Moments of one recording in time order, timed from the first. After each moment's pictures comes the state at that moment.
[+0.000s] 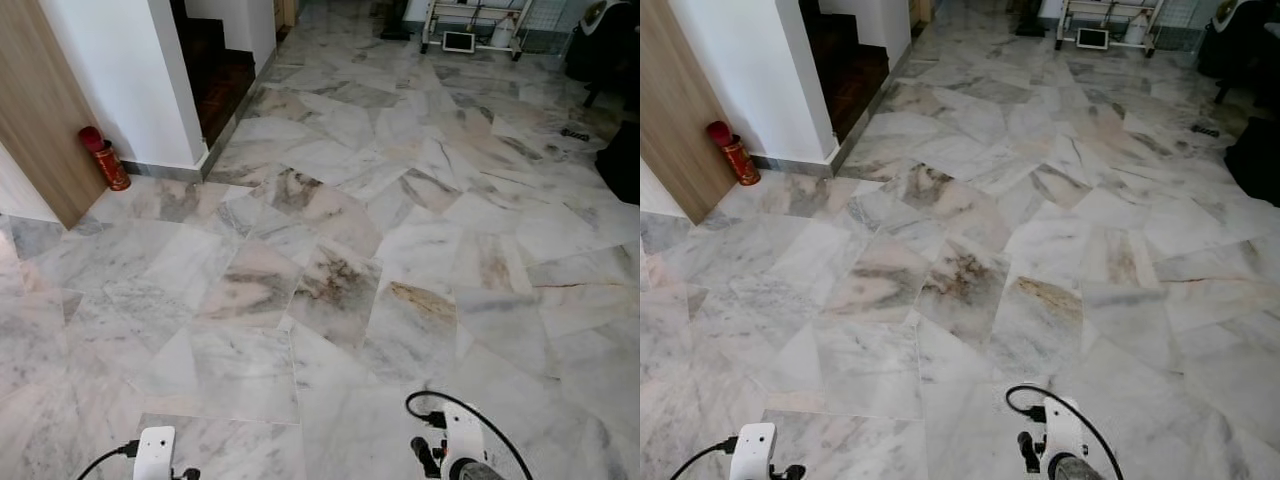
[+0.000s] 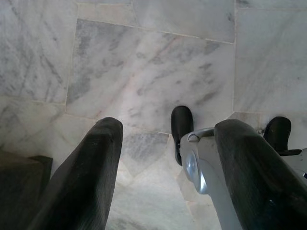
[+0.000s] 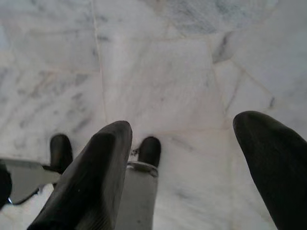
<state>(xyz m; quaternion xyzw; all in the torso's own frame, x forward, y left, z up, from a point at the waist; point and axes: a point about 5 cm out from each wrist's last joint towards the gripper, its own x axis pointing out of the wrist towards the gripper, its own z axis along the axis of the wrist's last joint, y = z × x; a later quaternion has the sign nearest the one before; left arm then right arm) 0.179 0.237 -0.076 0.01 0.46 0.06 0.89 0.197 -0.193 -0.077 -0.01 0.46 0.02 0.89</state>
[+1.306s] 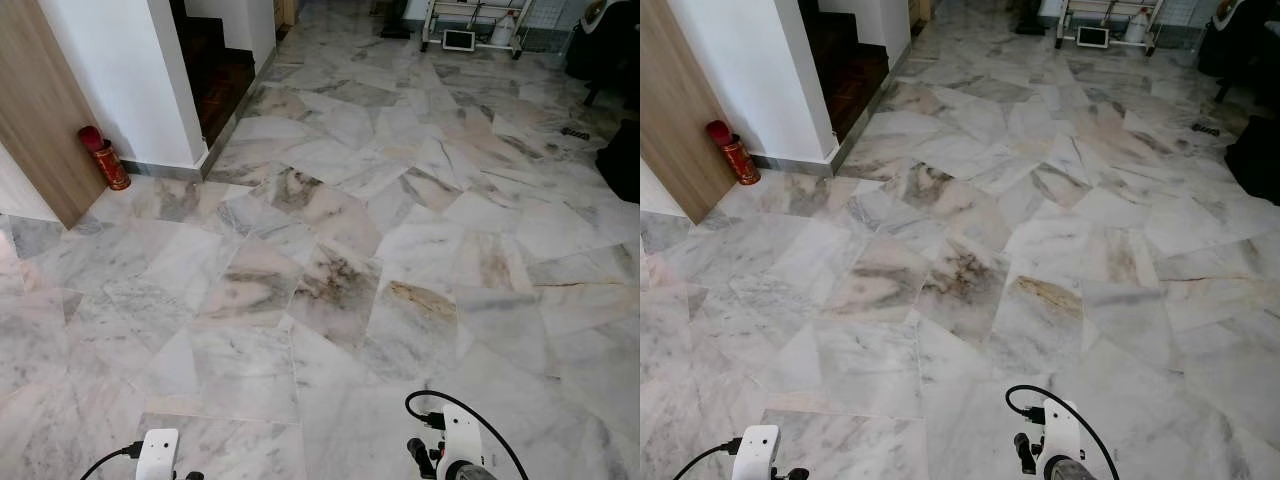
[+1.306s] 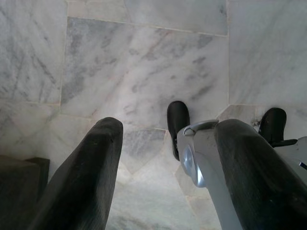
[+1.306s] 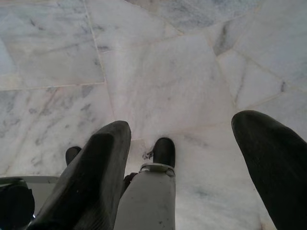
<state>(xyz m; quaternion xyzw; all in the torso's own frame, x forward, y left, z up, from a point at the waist) 0.177 0.236 -0.077 0.01 0.46 0.04 0.89 0.193 -0.186 -0.079 0.06 0.45 -0.02 0.89</state>
